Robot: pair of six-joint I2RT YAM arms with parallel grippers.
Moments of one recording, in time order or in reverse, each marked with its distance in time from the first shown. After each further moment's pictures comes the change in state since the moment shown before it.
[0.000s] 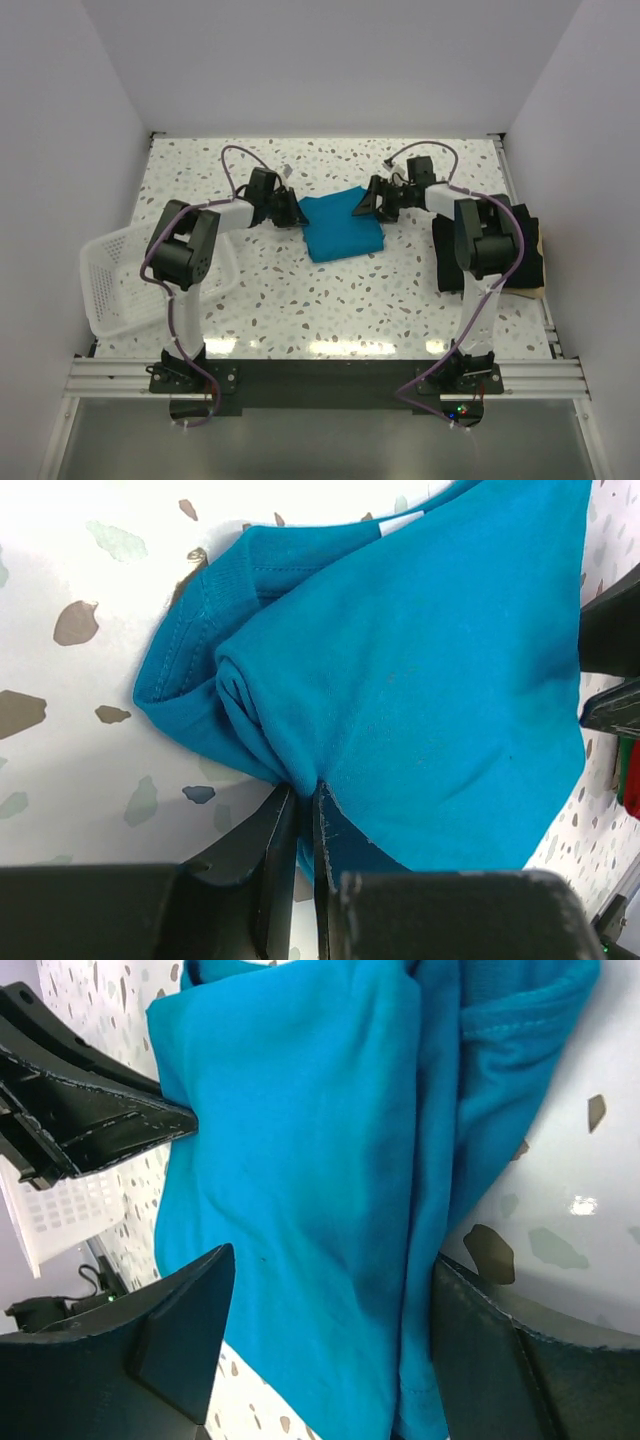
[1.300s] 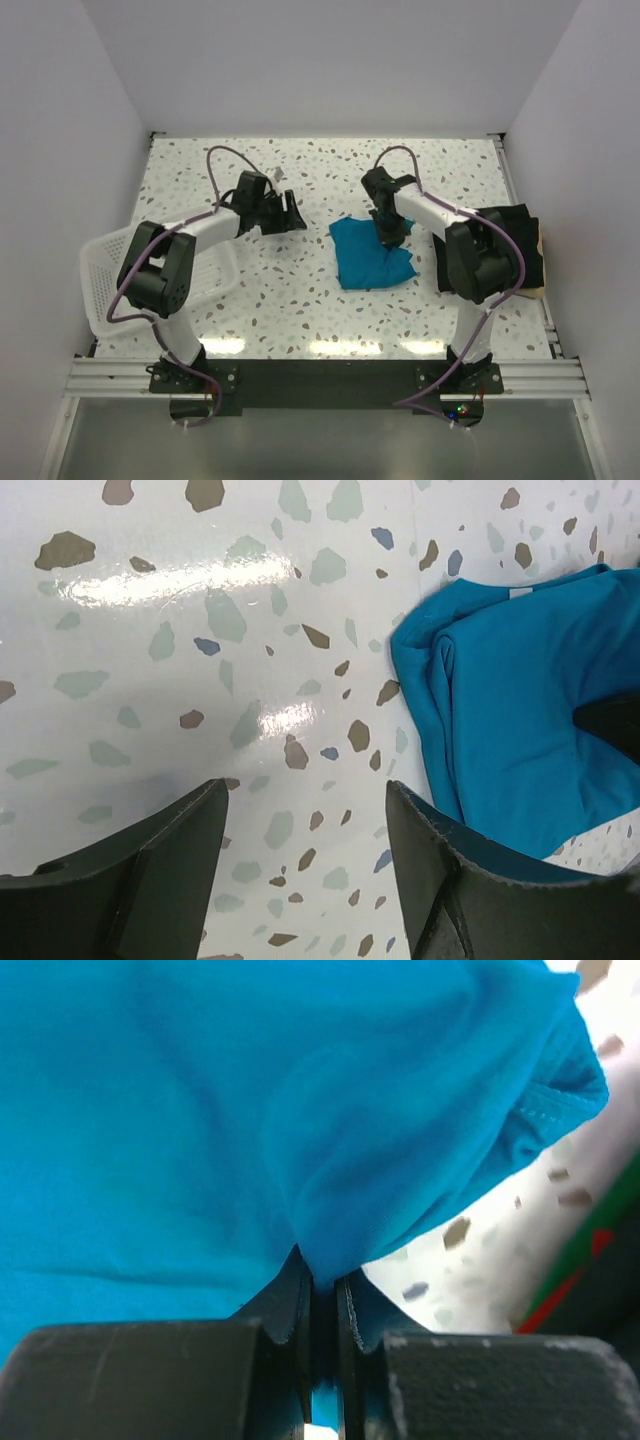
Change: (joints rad) left arm -0.004 -0.233 -0.140 -0.109 -0.071 0.047; right arm 0.264 -0.181 0.052 -0.680 0.950 -0.130
